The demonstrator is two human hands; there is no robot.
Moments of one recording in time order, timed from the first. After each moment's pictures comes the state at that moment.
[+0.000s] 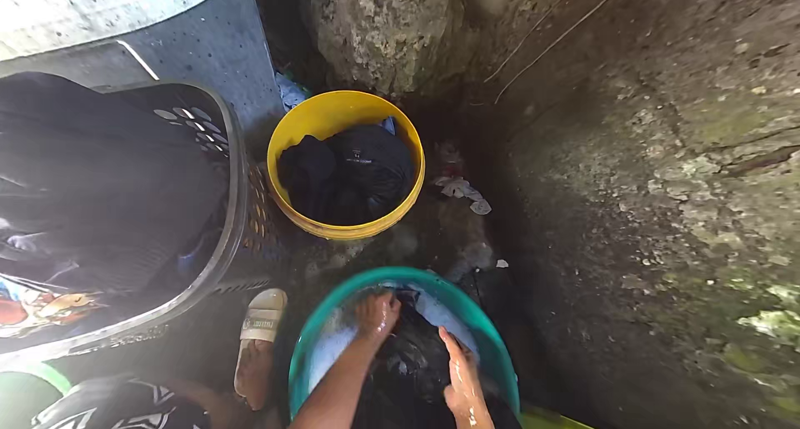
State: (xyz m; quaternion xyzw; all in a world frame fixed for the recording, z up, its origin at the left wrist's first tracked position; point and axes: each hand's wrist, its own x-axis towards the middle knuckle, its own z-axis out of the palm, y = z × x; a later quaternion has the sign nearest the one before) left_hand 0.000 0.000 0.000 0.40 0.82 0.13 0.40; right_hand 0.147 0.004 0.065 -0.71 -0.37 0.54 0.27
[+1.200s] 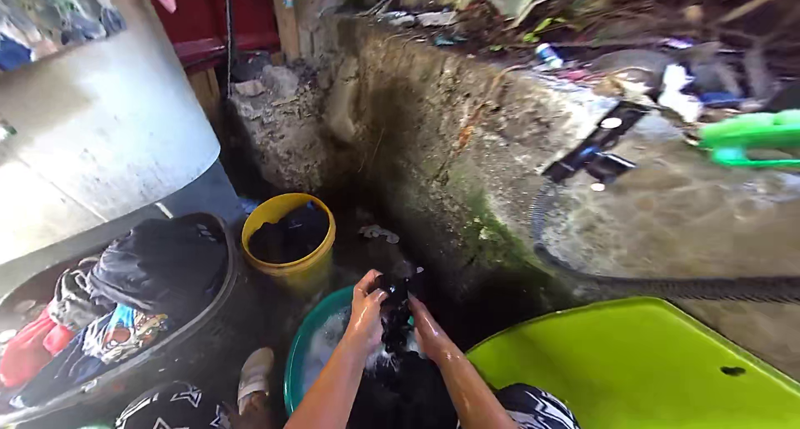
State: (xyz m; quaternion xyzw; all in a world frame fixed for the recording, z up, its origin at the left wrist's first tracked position) left_hand 0.069 -0.054 0.260 0.26 0.43 0.67 0.55; right_hand 0.202 -0.026 0.217 -0.50 -0.50 0.62 0.34
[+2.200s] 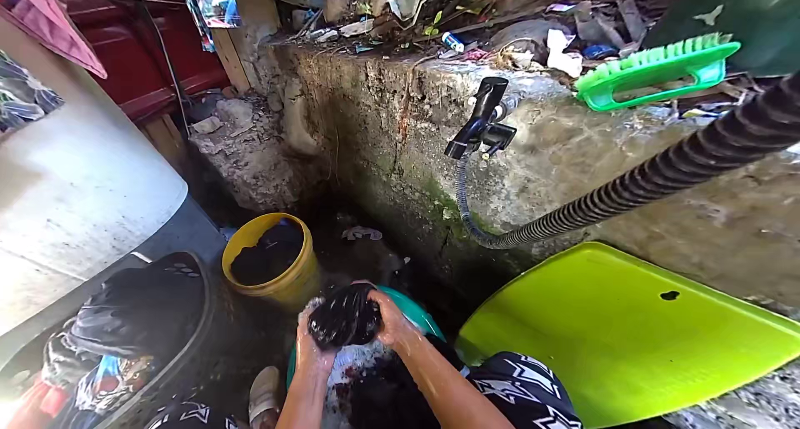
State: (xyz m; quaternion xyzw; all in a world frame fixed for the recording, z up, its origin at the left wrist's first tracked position) left_hand 0.045 -0.094 0.229 0.02 0.40 0.73 0.55; right_hand 0.177 -0.038 0.232 -0.31 -0.29 0.82 0.39
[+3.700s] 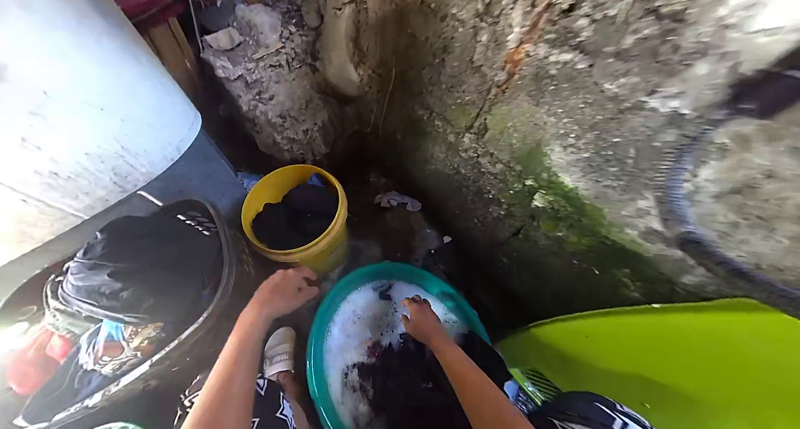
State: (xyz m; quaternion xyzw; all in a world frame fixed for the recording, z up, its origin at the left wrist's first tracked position) left_hand -0.140 -0.043 0.231 0.58 0.71 0.04 0.40; right_hand 0.167 0.018 0.062 -0.55 -0.74 0.37 -0.12
